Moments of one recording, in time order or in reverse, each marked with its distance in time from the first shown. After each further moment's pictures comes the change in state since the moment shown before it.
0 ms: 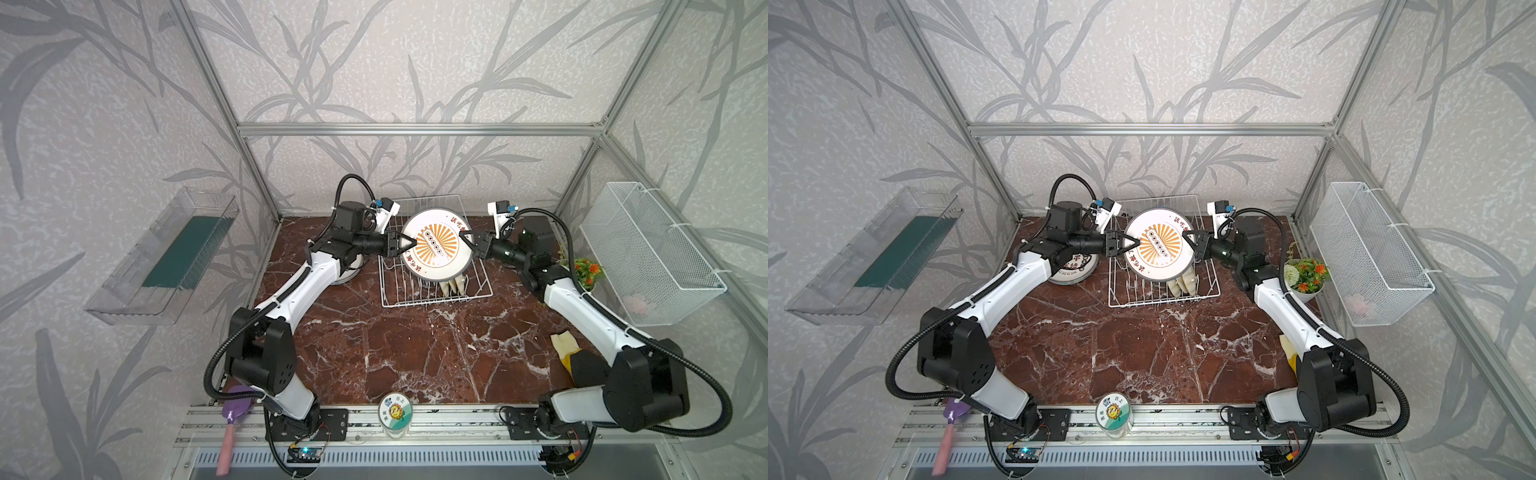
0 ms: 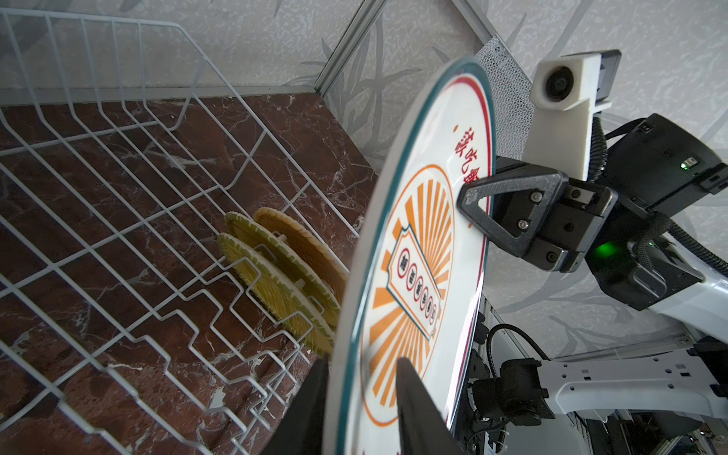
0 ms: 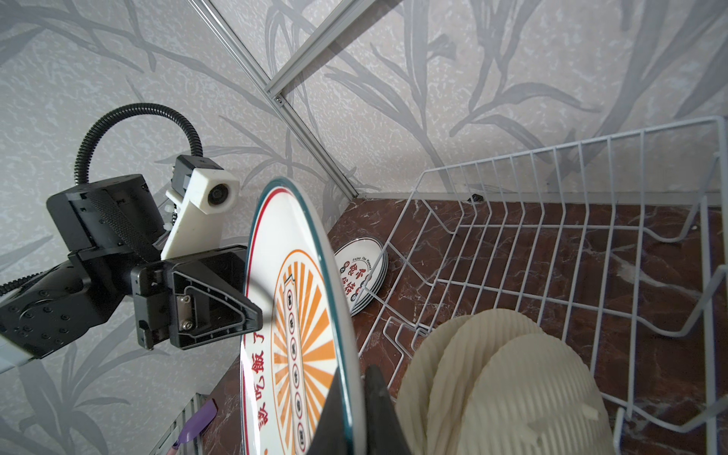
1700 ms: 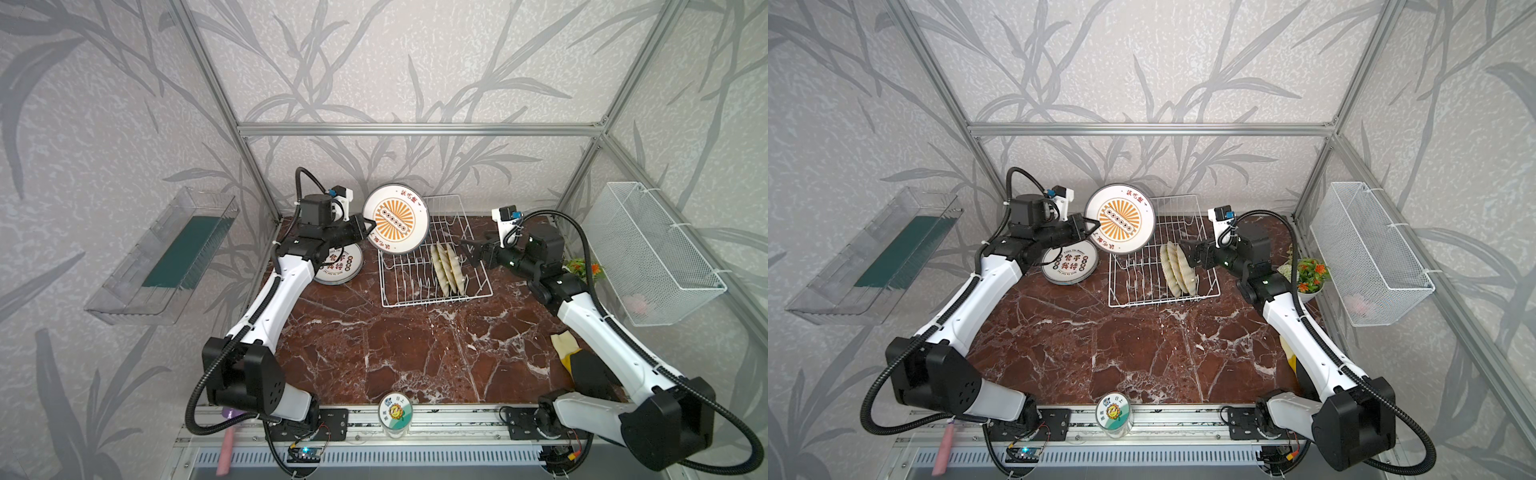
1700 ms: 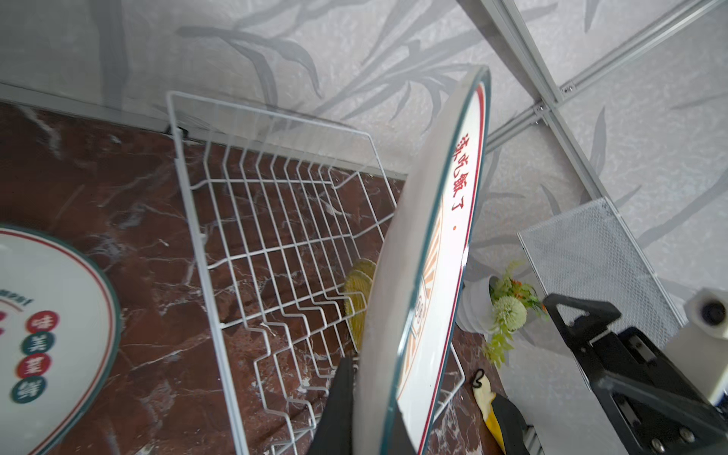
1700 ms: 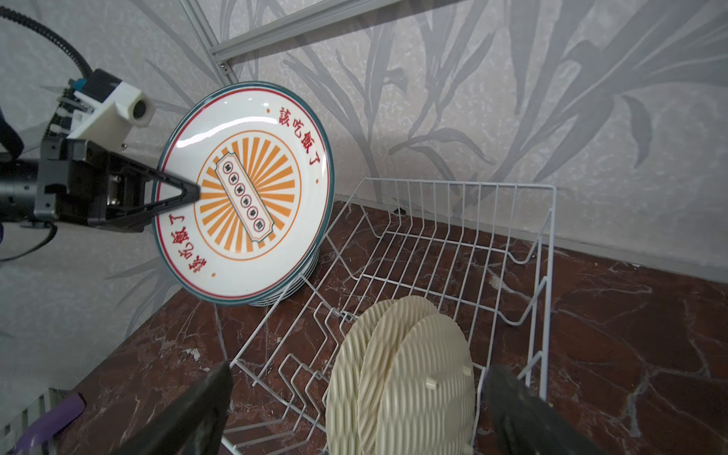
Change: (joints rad) left arm 0.193 -0.145 0.017 -0.124 -0.329 -0.206; right arm 0.081 -0.184 -0.005 -0.249 0.261 -0.354
